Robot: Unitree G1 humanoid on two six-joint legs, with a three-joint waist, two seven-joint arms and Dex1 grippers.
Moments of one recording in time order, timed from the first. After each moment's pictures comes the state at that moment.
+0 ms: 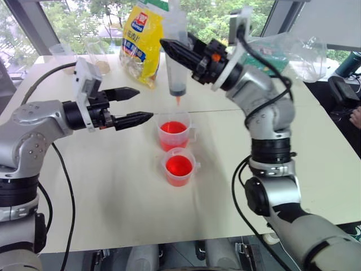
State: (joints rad) left arm -0.60 0.84 0.15 -0.21 -0.77 0.76 -0.93; right arm -1.00 -0.09 -0.12 0.15 0.48 0.46 0.76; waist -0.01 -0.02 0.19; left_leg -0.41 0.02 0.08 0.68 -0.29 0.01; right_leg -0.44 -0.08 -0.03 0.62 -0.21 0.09
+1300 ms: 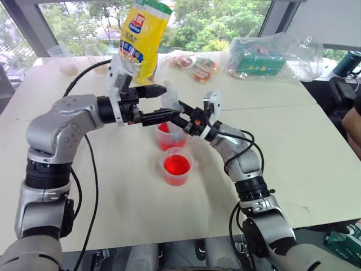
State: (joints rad) left arm -0.76 0.63 0.02 -0.12 -0.69 0.73 -0.95; right arm -0.64 -0.07 0.08 0.21 0.34 0.14 0.79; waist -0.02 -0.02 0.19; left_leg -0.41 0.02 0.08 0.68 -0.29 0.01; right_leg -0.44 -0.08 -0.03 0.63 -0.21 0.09
